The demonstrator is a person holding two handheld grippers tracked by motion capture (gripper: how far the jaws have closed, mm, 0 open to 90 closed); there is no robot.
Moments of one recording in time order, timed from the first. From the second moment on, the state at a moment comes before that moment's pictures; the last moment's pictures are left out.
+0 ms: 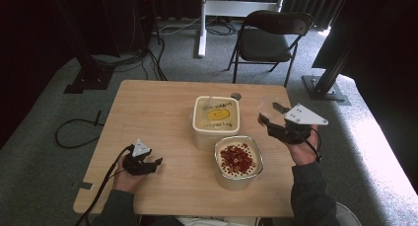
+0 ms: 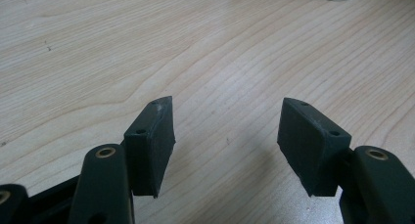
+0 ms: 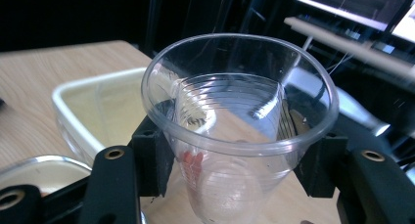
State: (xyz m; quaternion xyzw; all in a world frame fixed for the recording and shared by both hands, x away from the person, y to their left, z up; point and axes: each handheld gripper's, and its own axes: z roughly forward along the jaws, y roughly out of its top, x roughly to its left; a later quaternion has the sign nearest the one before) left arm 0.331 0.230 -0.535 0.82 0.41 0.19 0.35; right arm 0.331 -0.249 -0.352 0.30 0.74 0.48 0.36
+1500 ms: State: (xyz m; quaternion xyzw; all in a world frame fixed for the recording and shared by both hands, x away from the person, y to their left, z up) left arm 0.332 0.229 -0.535 0.82 0.40 0.18 0.35; right arm 0.367 -0.249 -0.309 0.36 0.71 0.52 0.31
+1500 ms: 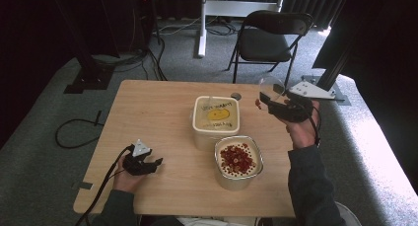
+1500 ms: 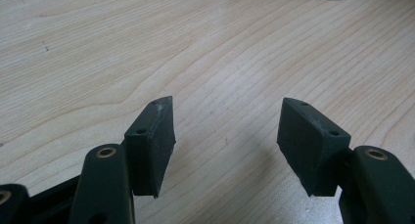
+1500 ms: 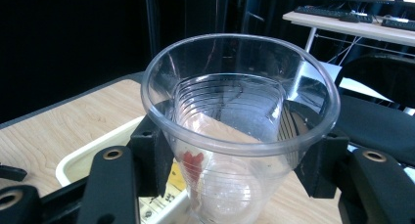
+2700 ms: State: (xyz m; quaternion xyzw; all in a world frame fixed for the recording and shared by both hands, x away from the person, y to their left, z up) left arm 0.331 0.229 -0.535 0.82 0.40 0.18 0.35; right arm 0.398 -0.218 -0.295 0.35 0.72 0.53 0.28
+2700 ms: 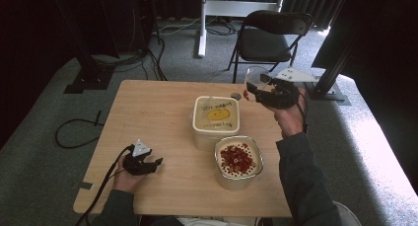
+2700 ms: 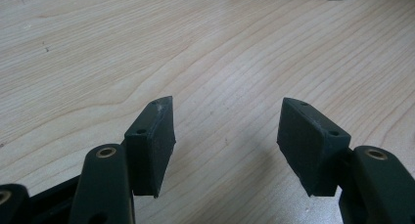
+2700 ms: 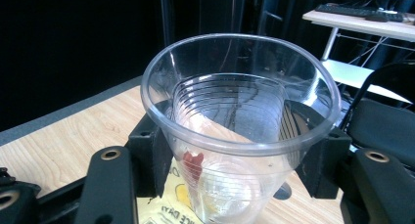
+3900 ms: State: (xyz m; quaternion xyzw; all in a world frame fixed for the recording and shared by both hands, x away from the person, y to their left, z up) left arm 0.331 0.229 -0.535 0.82 0.40 0.19 0.35; right arm 0.422 -0.180 -0.314 0.34 0.75 0.52 0.22
